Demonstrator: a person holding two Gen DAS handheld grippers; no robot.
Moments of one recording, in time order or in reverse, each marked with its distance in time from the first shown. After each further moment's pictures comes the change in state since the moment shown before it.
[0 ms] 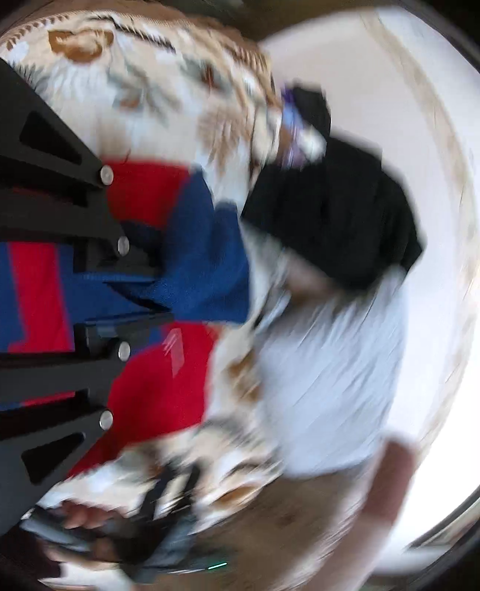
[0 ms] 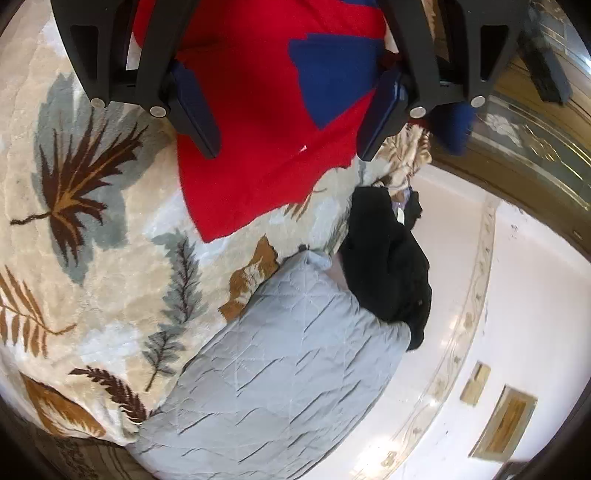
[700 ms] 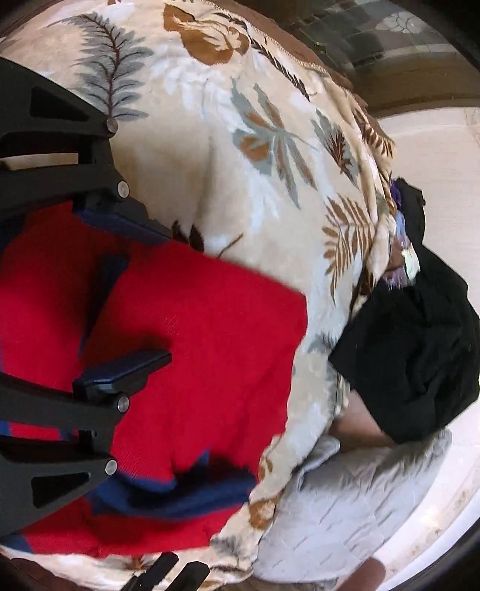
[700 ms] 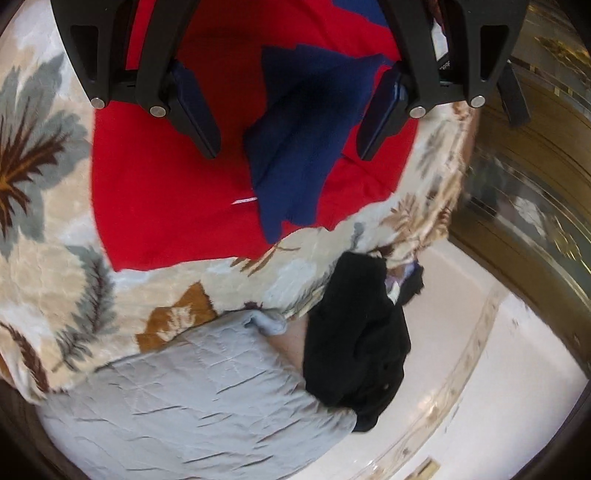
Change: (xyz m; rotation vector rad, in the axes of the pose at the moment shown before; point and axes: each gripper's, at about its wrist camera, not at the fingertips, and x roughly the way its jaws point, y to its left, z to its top) left arm 0.070 0.108 -0.086 -0.366 0.107 0.287; right arm 0.086 0.077 -0.057 -0.380 0.154 -0.126
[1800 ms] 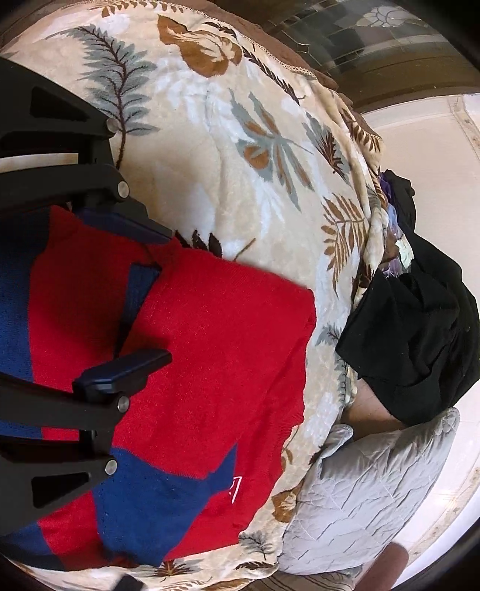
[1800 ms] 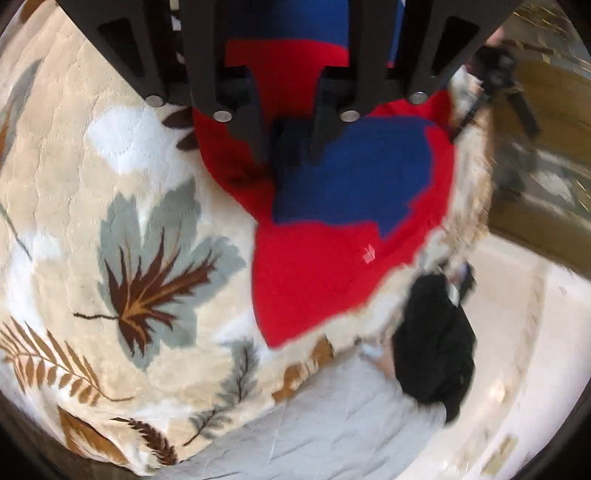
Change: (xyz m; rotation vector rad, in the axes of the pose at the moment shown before) left arm -0.015 0.006 -0.019 0.079 -0.019 0.000; right arm -0.081 -0.094 -0.051 0.268 0.050 -0.023
